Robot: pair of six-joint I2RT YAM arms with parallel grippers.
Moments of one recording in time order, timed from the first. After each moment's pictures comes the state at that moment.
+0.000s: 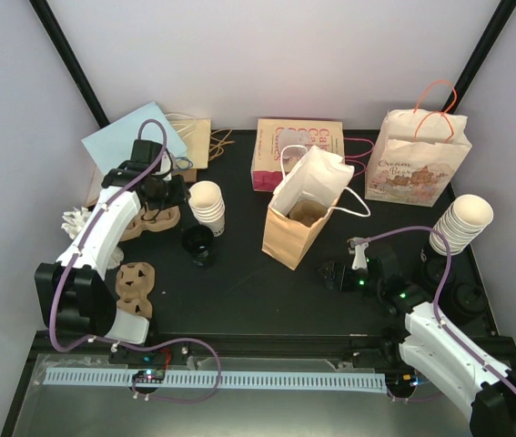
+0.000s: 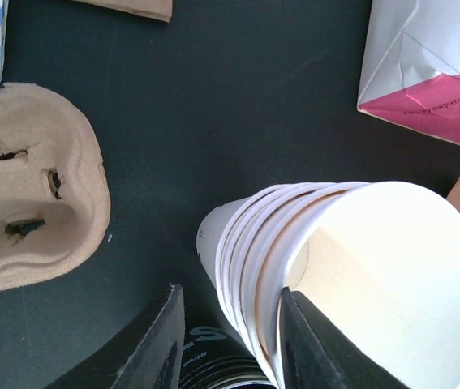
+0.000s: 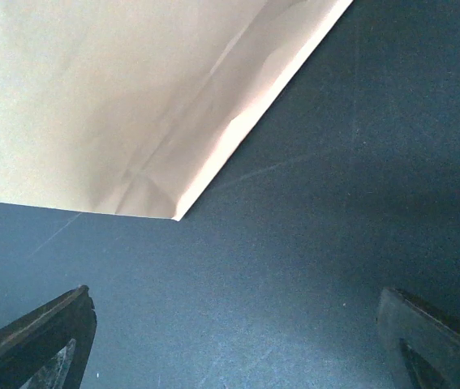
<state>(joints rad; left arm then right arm) -0.11 1.44 1.26 -0.84 0.19 -0.39 0.43 0.71 0.24 -0.24 -0.32 0.53</state>
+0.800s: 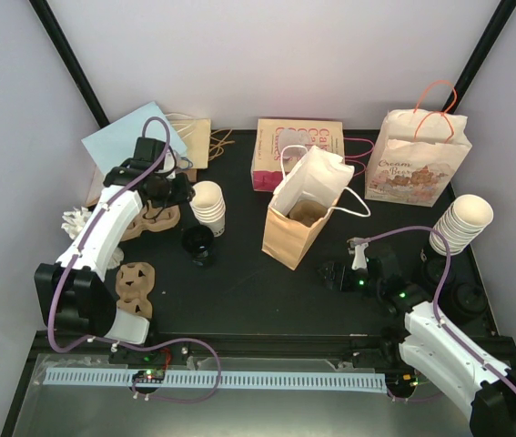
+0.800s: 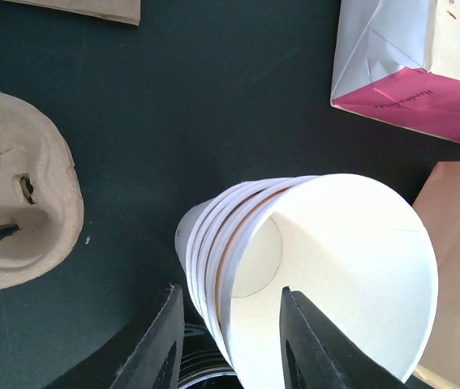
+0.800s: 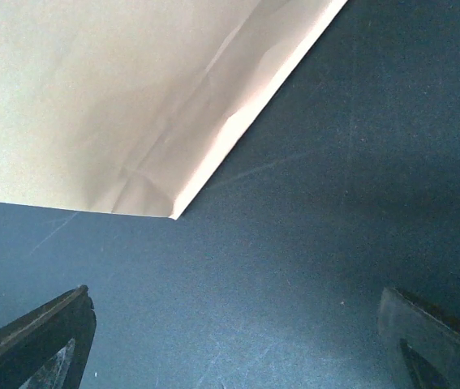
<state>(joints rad) -0.15 1.44 1.29 -0.85 0.20 -0.40 0.43 0.72 0.24 -0.24 -0.32 0.53</state>
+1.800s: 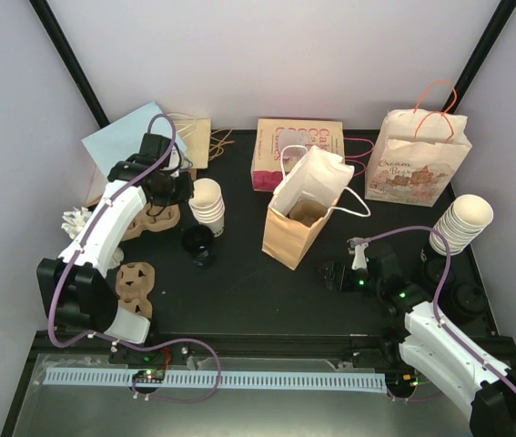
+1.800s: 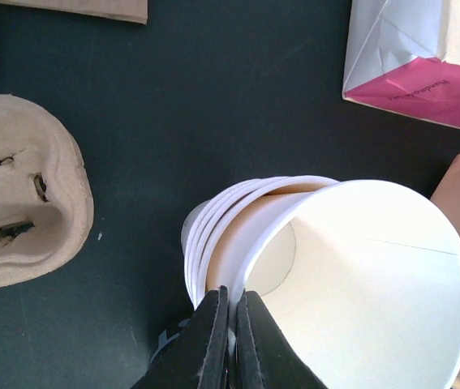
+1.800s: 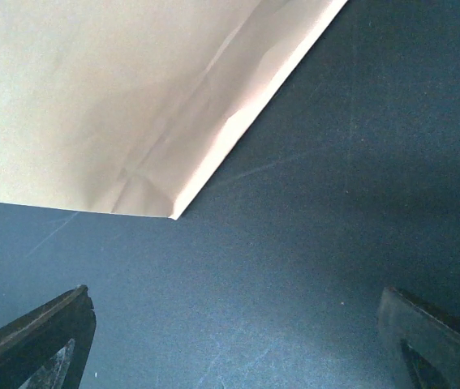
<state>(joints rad) -0.18 1.47 1.33 -0.90 0.15 -0.39 0.43 0.72 0.24 -0.24 -0.32 0.53</state>
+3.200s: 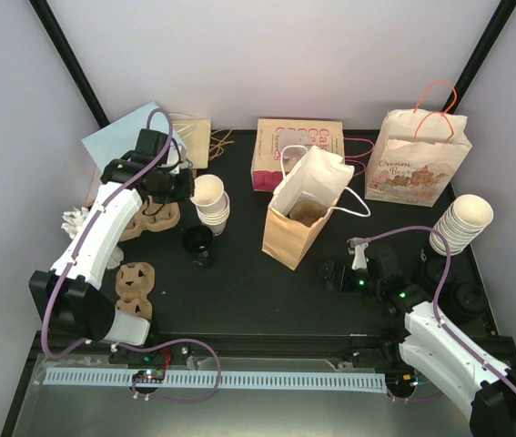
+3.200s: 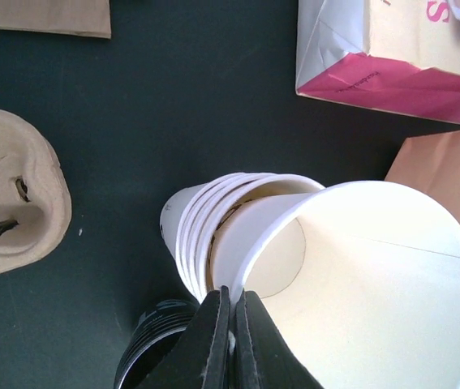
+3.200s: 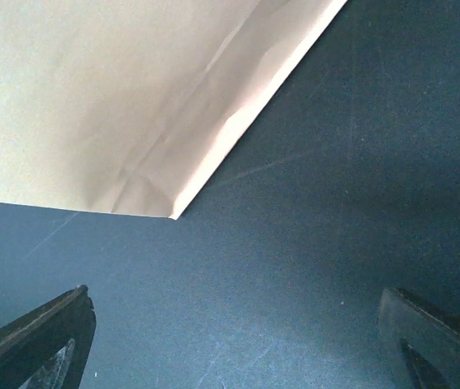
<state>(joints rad) -0.21 1.42 1.41 -0.98 0.18 -0.37 0.43 0.72 0.24 -0.24 -0.32 0.53</state>
